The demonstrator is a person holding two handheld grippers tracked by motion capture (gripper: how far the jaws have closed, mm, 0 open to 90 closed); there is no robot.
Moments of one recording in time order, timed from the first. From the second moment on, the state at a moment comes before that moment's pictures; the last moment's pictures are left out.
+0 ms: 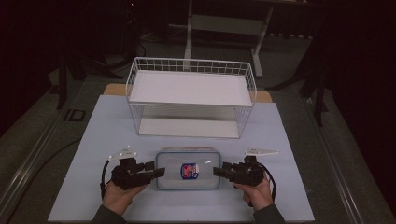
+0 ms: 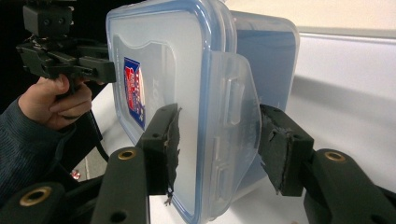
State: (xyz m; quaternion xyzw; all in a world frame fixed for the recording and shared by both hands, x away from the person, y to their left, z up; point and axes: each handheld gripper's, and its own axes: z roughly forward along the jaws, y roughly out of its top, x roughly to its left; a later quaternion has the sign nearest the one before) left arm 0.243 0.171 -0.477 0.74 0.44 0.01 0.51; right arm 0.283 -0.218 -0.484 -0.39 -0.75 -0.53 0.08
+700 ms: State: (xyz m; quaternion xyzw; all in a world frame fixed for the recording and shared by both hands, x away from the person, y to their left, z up) left arm 0.236 0.170 -0.459 0.74 0.41 0.05 0.53; right arm 0.276 -0.219 -0.458 -0.36 -0.76 -0.55 0.03
